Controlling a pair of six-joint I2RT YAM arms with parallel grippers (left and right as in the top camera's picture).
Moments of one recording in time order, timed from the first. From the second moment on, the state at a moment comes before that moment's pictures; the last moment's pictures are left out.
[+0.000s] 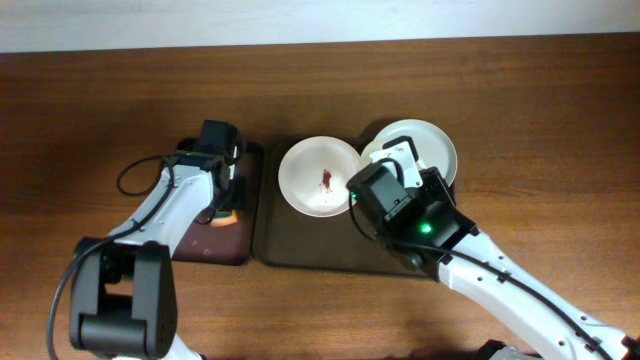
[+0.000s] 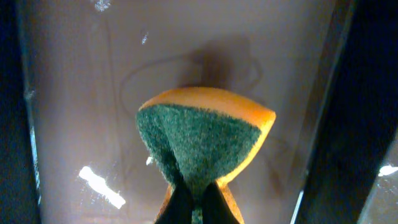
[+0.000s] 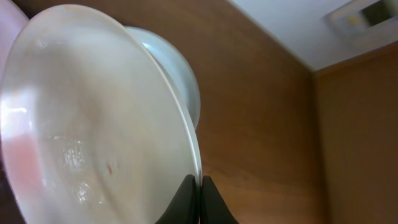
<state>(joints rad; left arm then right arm) -0.16 1.79 1.13 -0.72 -0.14 -0.12 0.69 1.36 1.05 -0.75 0.87 0.10</state>
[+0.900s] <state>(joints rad) -0.16 1.86 1.10 -0.65 -0.13 0.01 -0.30 1.29 1.05 -0.78 0.19 0.29</state>
